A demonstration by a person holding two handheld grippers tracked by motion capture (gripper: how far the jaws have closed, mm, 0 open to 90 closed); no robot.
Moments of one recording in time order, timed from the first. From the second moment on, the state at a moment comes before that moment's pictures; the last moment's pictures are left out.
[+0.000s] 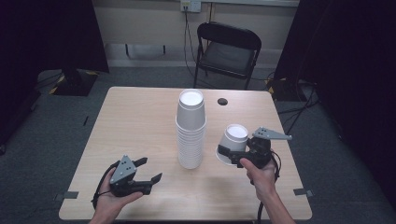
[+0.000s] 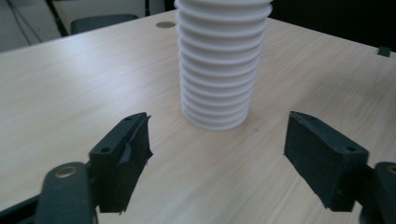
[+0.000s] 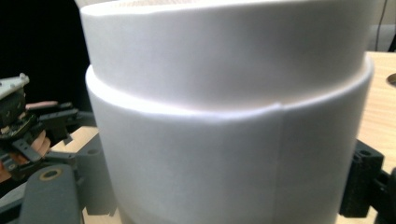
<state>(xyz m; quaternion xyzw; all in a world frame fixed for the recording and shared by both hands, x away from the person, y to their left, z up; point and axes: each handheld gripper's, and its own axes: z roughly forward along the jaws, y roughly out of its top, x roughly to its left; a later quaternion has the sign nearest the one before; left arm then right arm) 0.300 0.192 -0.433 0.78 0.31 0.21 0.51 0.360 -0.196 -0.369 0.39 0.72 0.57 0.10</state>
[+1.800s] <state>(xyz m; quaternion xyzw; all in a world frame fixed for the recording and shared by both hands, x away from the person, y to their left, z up) 0.293 0.113 -0.462 0.78 0.23 0.15 0.56 0.327 -0.124 -0.417 0.39 0.73 0.57 -0.04</state>
